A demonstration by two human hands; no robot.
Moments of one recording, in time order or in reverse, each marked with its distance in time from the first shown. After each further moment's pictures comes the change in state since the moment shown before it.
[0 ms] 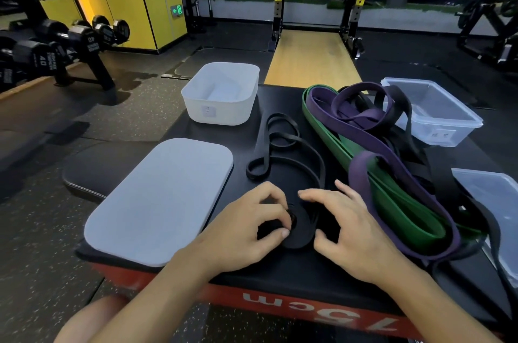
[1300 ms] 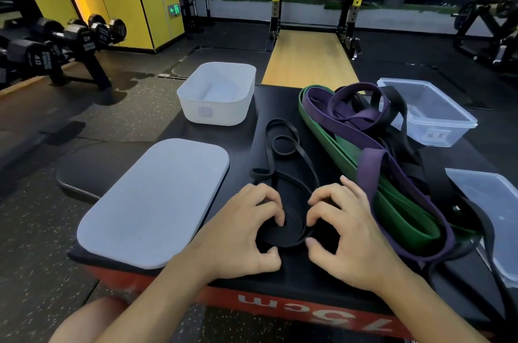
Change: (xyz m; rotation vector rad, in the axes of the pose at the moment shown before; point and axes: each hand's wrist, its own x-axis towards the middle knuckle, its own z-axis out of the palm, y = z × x) left_hand -0.001 0.008 0.000 0.139 -0.017 -0.041; right_hand -0.006 -0.010 -0.004 -0.086 0.113 -0.044
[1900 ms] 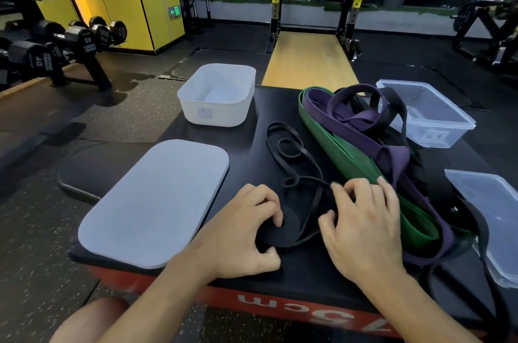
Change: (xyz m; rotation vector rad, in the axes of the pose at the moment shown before) left_hand 0.001 0.002 0.000 -0.019 0.005 0.004; right_hand 0.001 -0.003 0.004 -0.511 0.103 0.383
